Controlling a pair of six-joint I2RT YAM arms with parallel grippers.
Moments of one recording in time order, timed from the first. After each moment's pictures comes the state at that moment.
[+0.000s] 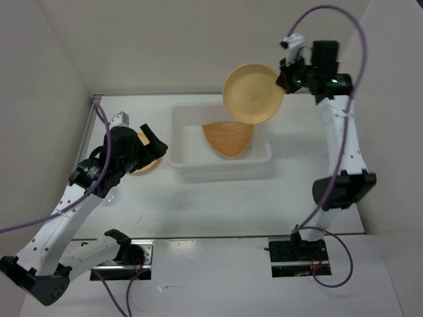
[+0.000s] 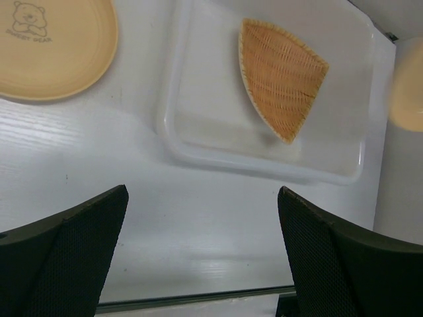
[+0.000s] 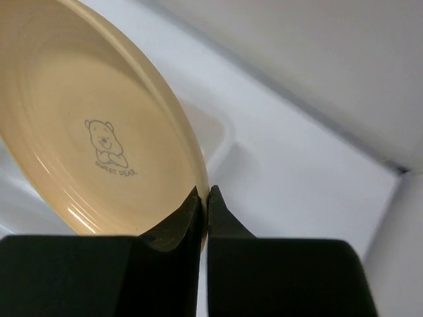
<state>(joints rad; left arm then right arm) -0.46 0.98 1.16 -0.79 -0.22 -0.85 0.03 1.67 2.09 -0.85 -0.41 -0.36</state>
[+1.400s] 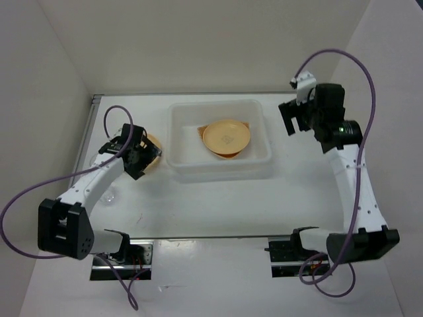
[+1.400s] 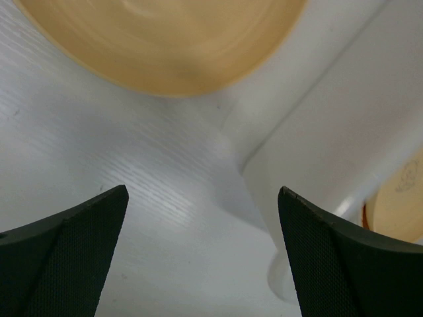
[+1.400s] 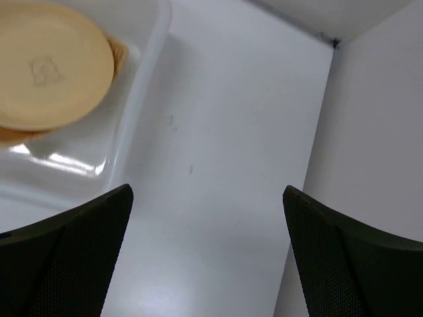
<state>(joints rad) -0.21 1.29 1.00 -0.71 -0.16 -1.02 0.10 1.31 1.57 -0.78 0.02 -0.37</state>
